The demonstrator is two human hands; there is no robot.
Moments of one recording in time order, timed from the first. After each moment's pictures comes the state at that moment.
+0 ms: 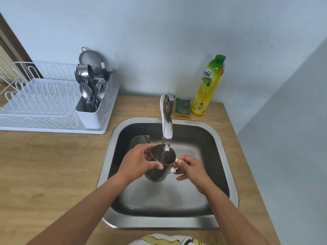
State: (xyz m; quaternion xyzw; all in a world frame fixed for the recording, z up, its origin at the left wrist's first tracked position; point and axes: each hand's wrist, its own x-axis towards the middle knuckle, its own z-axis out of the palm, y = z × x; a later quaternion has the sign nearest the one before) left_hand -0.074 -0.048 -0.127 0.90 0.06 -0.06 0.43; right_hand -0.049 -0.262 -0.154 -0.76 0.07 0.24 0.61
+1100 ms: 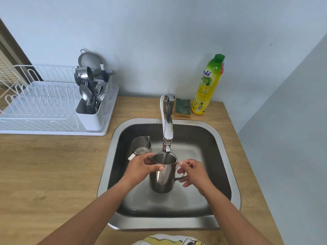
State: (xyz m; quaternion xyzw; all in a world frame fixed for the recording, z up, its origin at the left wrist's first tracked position) left_hand -0.075 -0.051 -0.159 0.83 0.15 -0.14 0.53; right_hand -0.051 -0.265 -0.165 -0.79 0.14 0.22 0.55
